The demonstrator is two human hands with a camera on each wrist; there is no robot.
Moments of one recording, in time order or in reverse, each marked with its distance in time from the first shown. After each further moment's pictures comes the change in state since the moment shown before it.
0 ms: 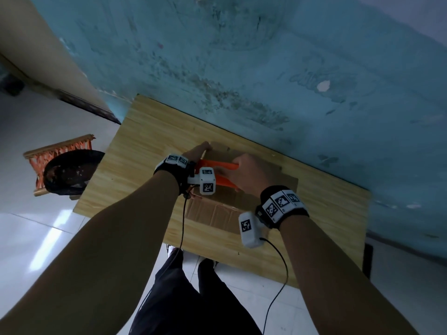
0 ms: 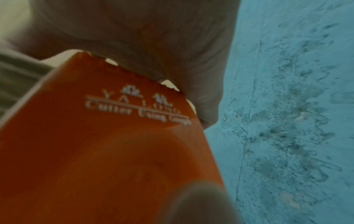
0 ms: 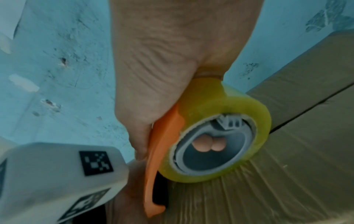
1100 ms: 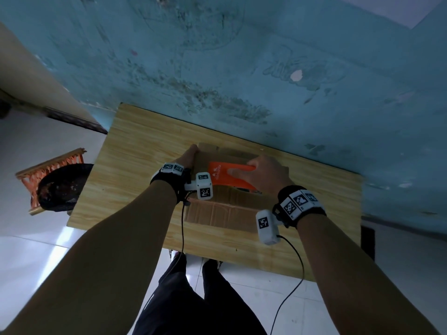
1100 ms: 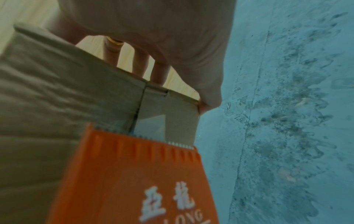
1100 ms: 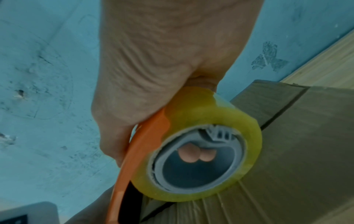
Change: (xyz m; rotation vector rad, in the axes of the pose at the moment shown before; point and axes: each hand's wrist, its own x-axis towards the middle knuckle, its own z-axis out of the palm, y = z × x) left_hand 0.007 -0.012 0.020 -0.098 0.053 0.018; right_hand -0.024 0.063 -0.031 -0.063 0.077 0.052
